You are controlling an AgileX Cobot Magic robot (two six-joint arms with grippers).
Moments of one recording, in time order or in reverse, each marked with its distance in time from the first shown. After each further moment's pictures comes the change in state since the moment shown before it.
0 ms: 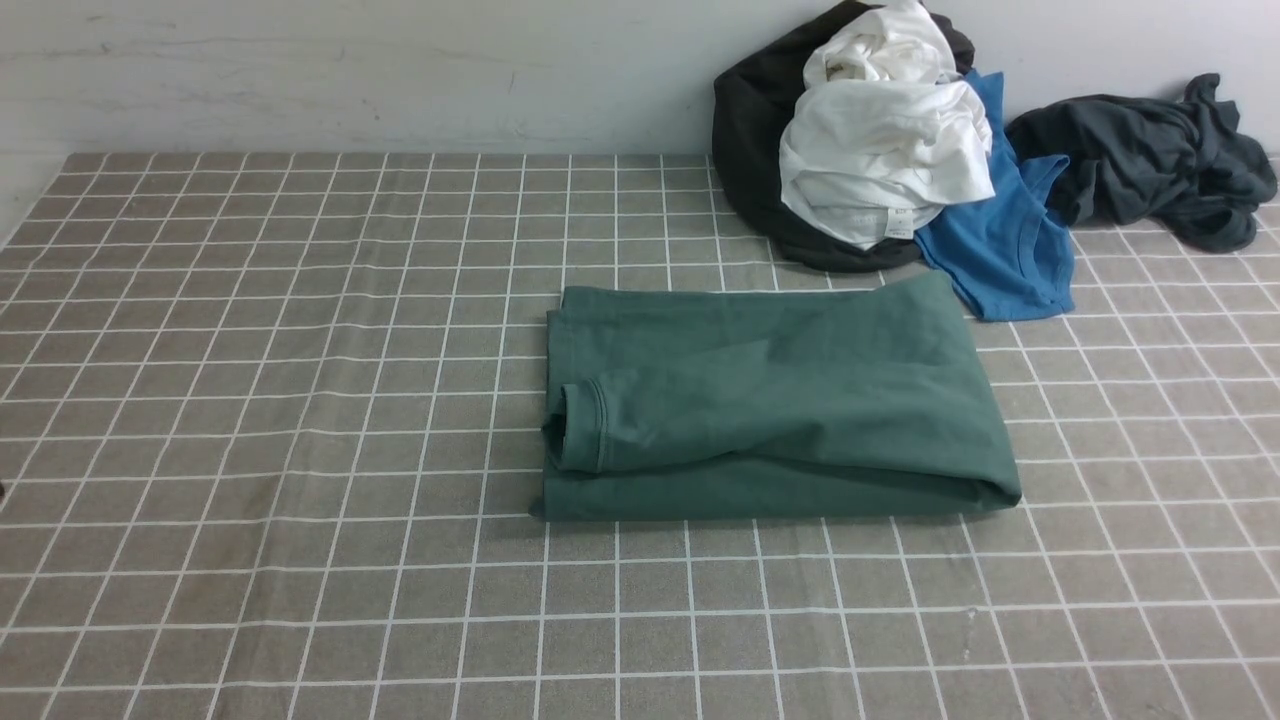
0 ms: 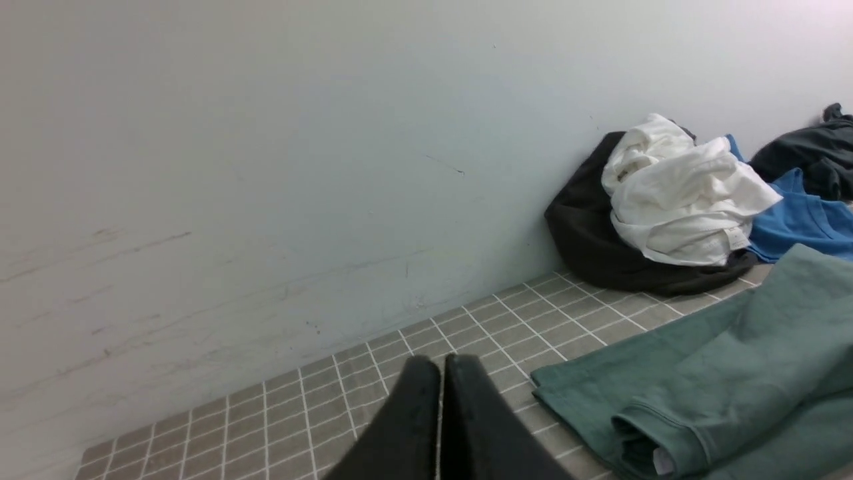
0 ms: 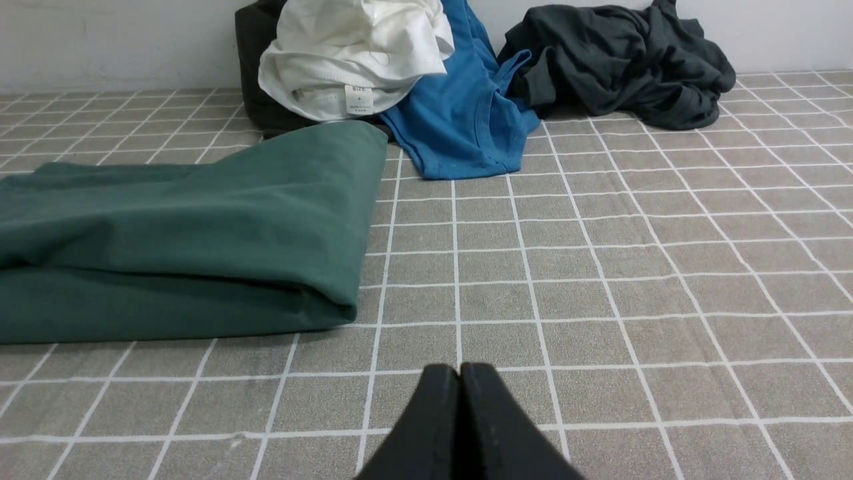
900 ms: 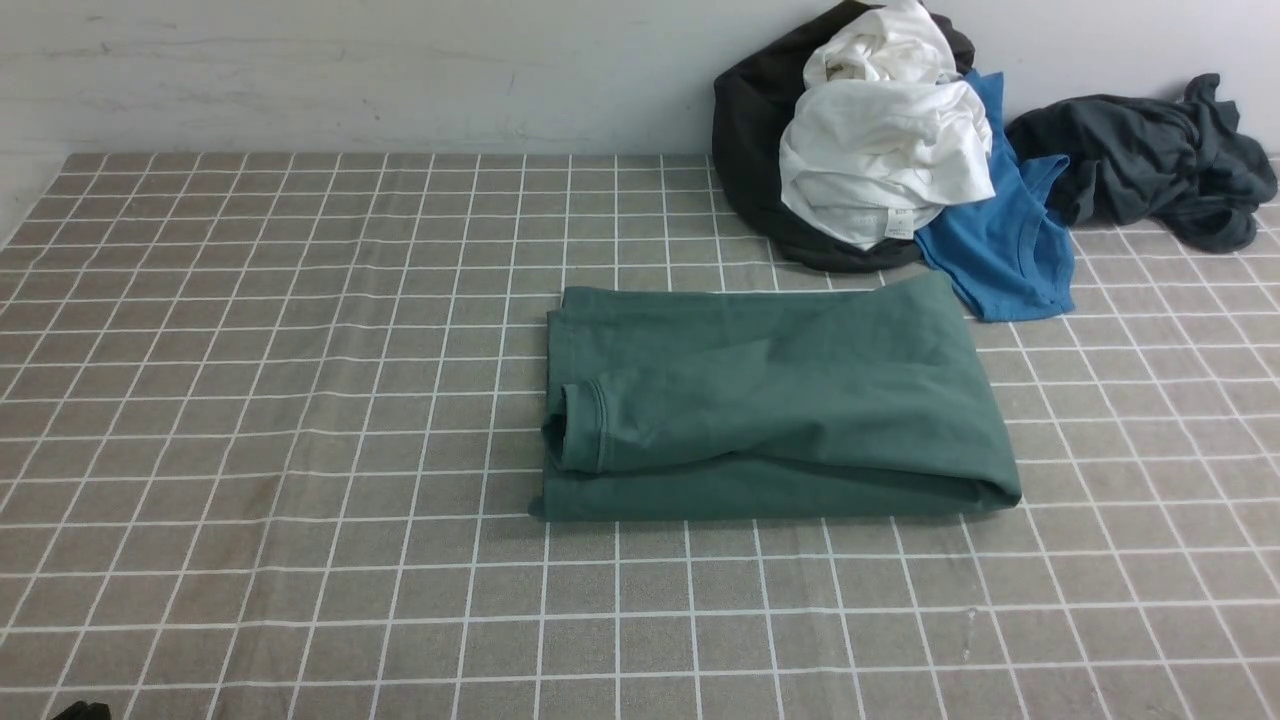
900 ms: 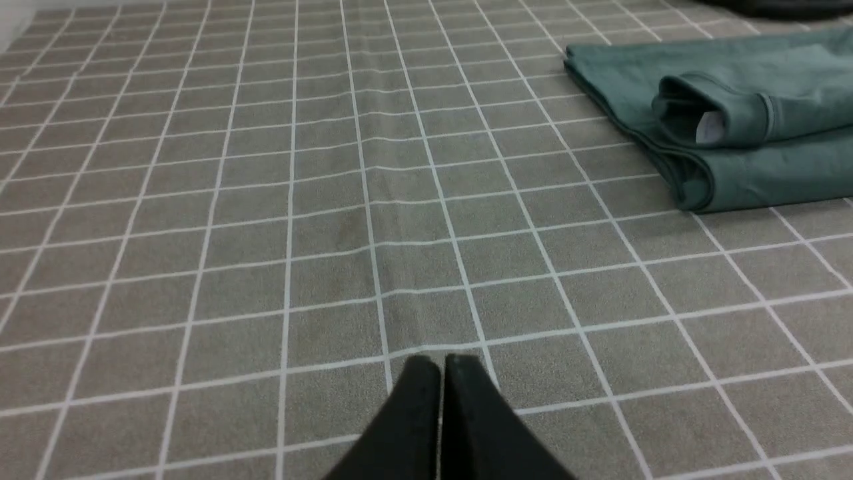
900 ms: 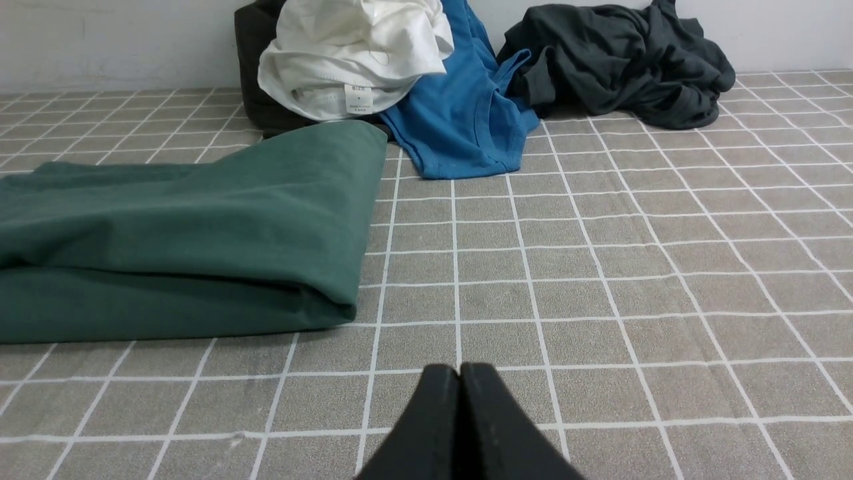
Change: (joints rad) right arm 0.000 0.000 0.000 0.000 0.002 0.001; left arm 0.065 -0.127 0.310 0.418 0.186 -0.643
